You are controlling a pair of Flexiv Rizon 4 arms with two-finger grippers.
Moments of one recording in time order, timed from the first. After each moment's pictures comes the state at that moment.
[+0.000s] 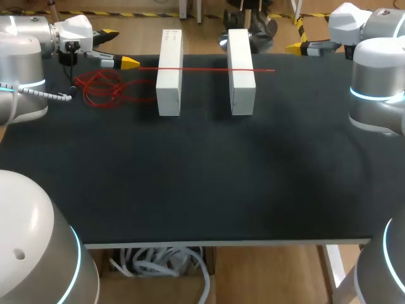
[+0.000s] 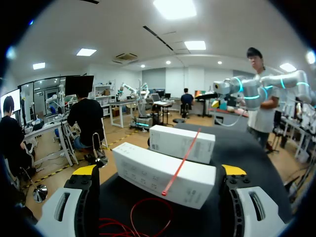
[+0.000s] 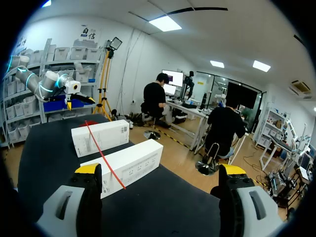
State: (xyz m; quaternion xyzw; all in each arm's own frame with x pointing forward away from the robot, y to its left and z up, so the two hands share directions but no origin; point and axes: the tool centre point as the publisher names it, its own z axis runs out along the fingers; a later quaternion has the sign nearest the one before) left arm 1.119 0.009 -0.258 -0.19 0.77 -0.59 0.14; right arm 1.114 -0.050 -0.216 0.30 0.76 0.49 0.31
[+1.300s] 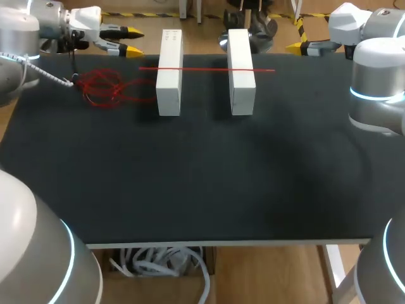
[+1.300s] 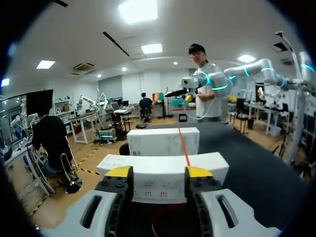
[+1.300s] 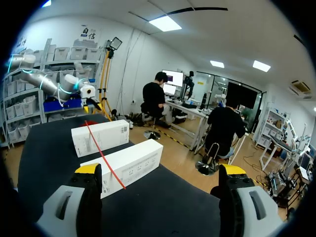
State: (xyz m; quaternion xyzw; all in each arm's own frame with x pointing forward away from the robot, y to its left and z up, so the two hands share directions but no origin) left arm 1.164 -0.014 -0.280 0.01 0.78 -0.62 0.04; right arm 1.114 -0.050 -0.216 0.30 0.76 0.49 0.31
